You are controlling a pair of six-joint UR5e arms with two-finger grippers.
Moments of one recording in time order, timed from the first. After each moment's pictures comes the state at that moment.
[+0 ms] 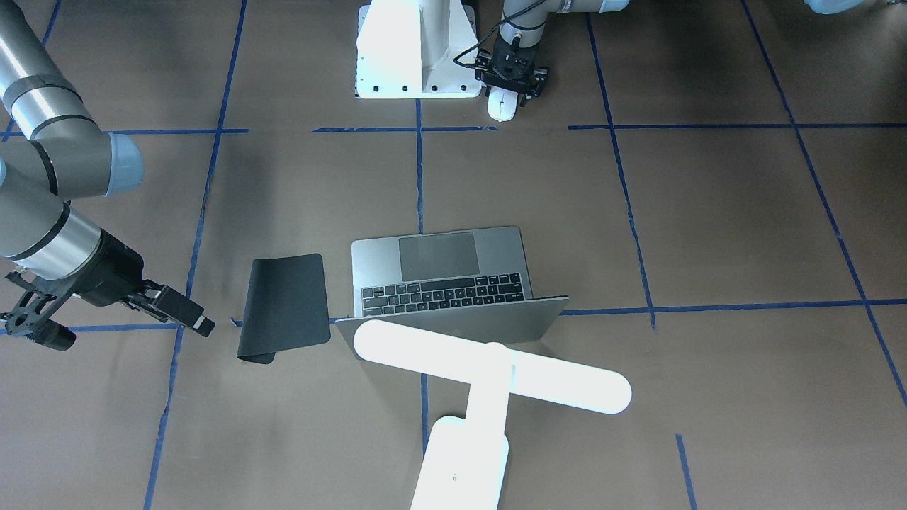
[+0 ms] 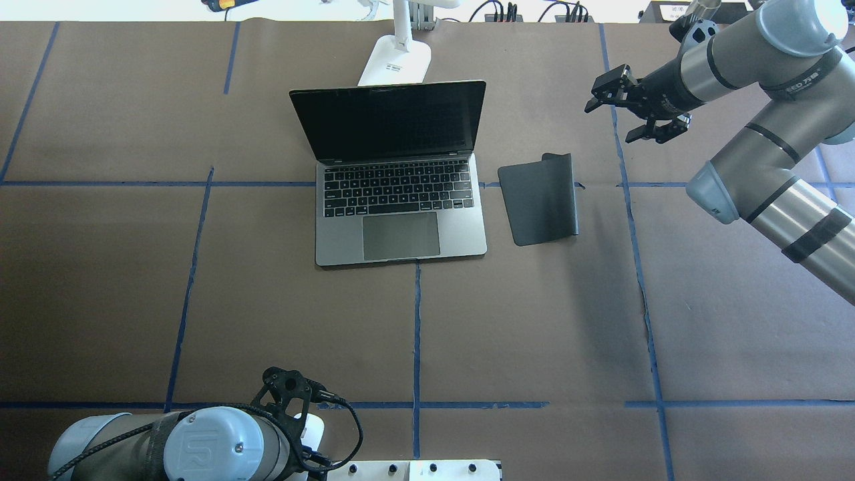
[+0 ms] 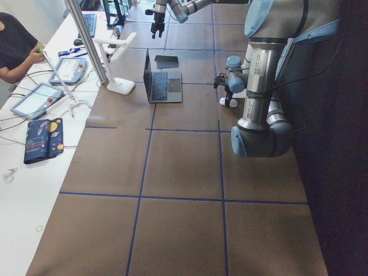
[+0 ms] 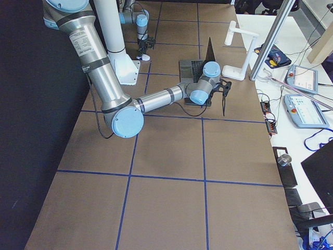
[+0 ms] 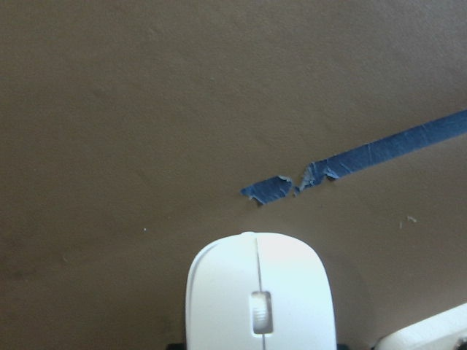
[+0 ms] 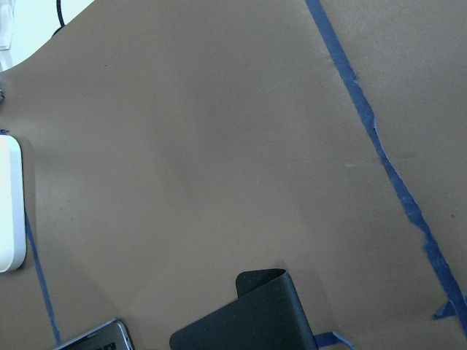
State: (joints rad) left arm -0.07 -1.83 -2.02 -1.68 -1.68 -1.19; right arm 1.01 -1.13 1.43 -0.86 2.25 1.48
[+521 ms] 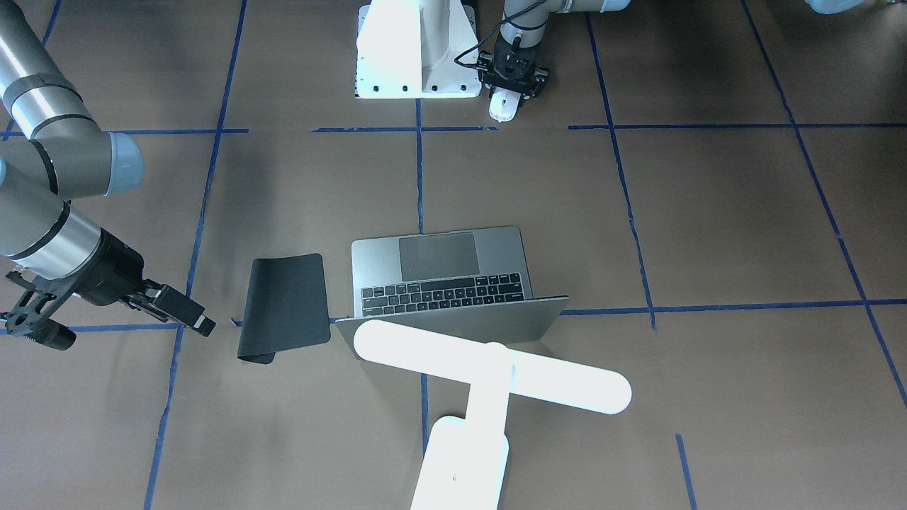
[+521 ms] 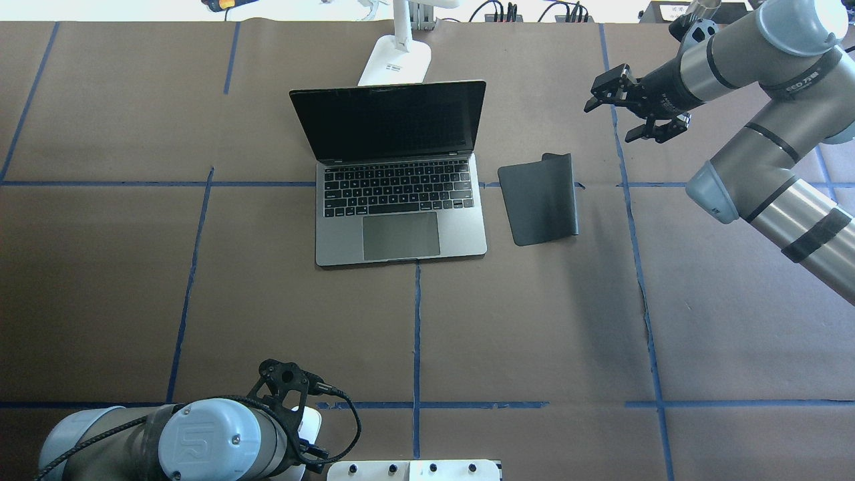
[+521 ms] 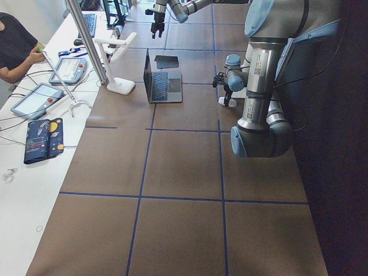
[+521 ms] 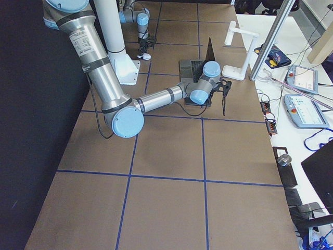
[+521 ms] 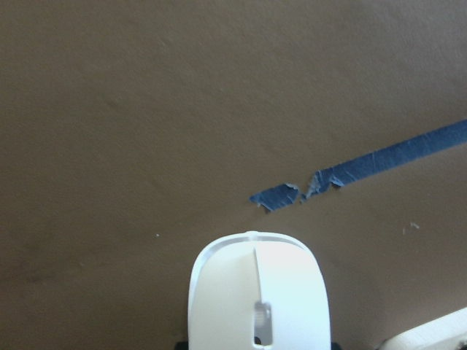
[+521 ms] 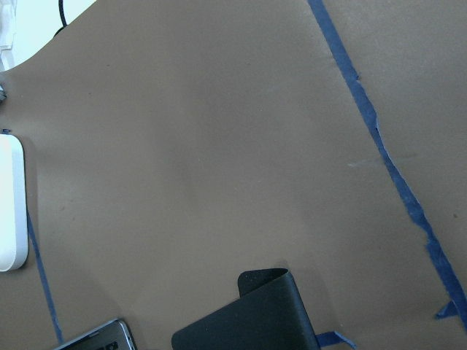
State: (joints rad) left arm -0.10 -1.84 -2.06 -1.62 -1.68 -1.18; right arm 1.01 -1.13 1.43 -0.86 2.25 1.48
